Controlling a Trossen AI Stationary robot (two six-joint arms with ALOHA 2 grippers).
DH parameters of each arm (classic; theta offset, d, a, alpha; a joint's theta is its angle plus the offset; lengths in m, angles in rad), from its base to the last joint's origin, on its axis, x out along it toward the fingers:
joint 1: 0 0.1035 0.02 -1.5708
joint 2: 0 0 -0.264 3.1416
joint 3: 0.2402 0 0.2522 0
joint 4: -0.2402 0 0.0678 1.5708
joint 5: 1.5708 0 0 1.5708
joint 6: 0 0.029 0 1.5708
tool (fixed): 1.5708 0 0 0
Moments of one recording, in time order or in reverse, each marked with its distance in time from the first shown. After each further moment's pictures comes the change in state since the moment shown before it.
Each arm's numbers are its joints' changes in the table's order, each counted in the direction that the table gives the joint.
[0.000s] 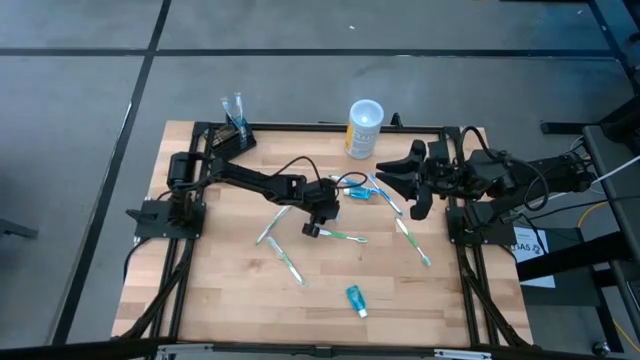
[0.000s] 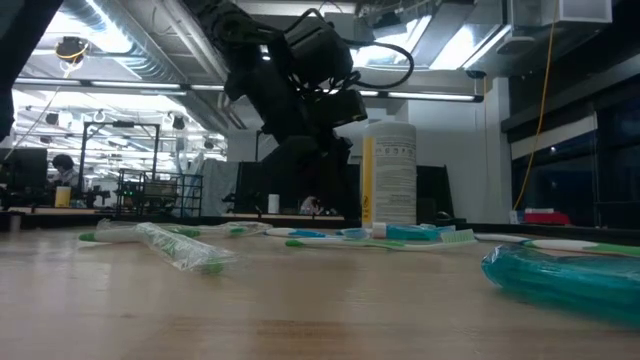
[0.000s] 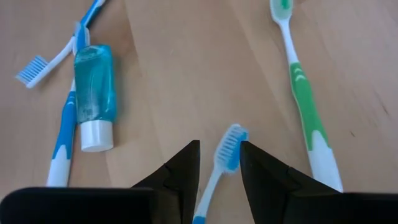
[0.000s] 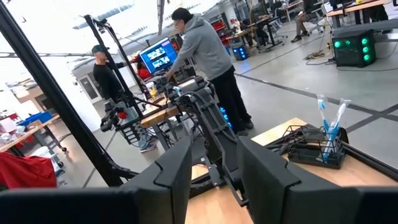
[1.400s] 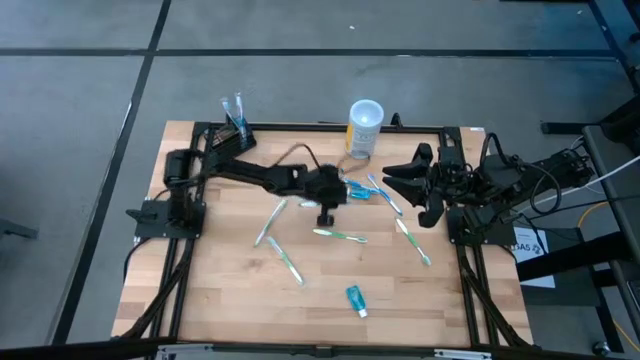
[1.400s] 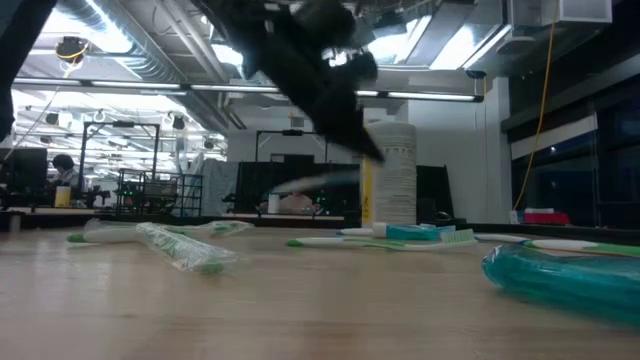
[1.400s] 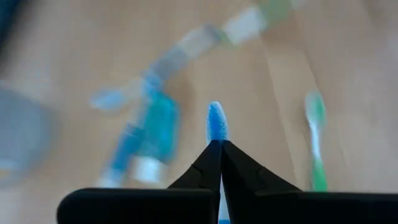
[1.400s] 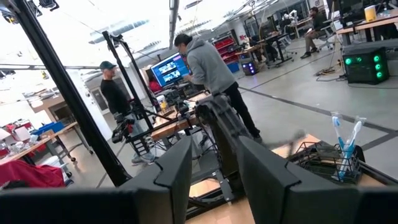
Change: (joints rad) left arm 0.051 -0.058 0.087 0.059 -0.006 -0.265; right arm 0.095 -0.008 0.000 0.078 0.081 -0.052
